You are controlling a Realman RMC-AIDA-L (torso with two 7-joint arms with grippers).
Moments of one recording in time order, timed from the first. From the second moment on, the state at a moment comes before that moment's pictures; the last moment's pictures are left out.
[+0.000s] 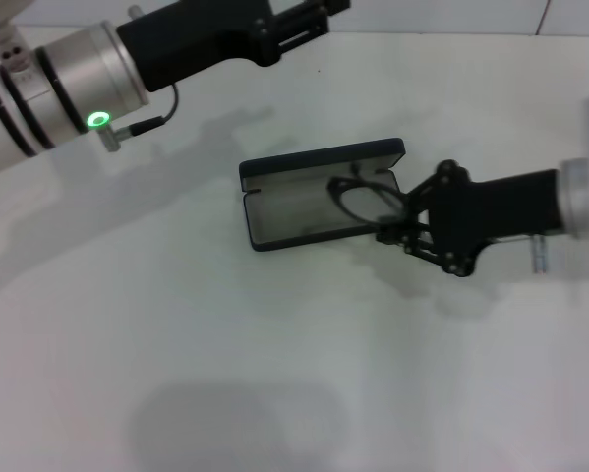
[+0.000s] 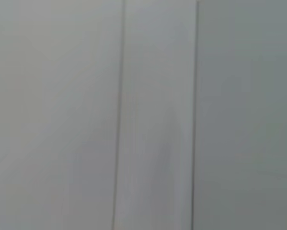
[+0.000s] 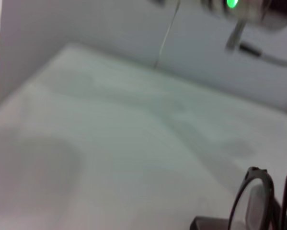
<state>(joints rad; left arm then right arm) -0.69 -2.09 0.99 0.51 1.31 1.36 -1.14 0.48 2.02 -1.35 -0.99 -1.78 -1.31 1.09</state>
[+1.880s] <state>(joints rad) -0.64 -2.09 0.98 0.50 1.30 1.36 -1.11 0.60 2.03 -1.97 -1.21 -2.35 -0.73 1.55</state>
